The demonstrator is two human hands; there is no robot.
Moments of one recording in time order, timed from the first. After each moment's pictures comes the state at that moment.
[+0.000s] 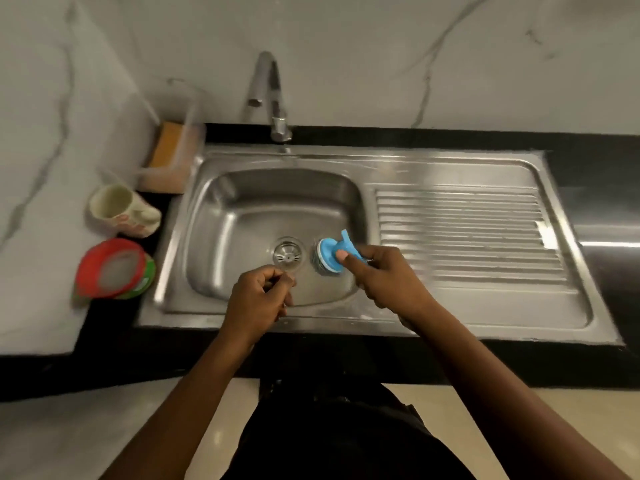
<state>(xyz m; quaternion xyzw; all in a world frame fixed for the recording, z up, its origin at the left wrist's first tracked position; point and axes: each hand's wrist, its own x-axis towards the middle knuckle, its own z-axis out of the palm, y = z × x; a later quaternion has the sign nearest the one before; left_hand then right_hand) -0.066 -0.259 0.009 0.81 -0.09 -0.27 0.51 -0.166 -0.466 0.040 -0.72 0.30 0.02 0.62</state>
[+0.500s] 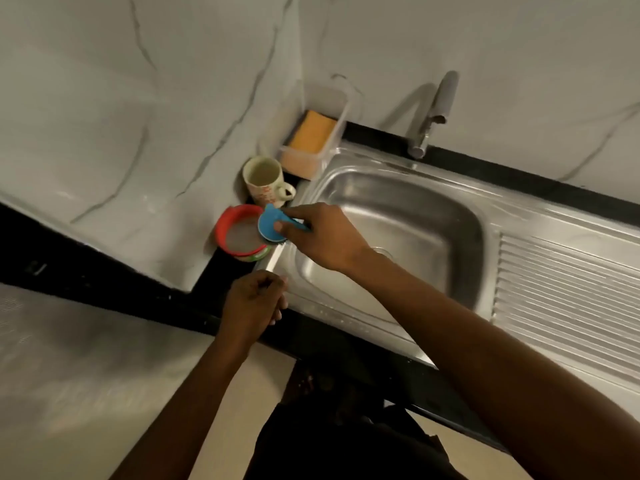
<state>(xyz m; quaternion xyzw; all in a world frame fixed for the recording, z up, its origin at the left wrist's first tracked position) -0.022 -0.090 0.003 0.79 0.11 -0.19 0.57 0.043 -0.268 0.046 -0.89 -0.04 0.05 0.45</state>
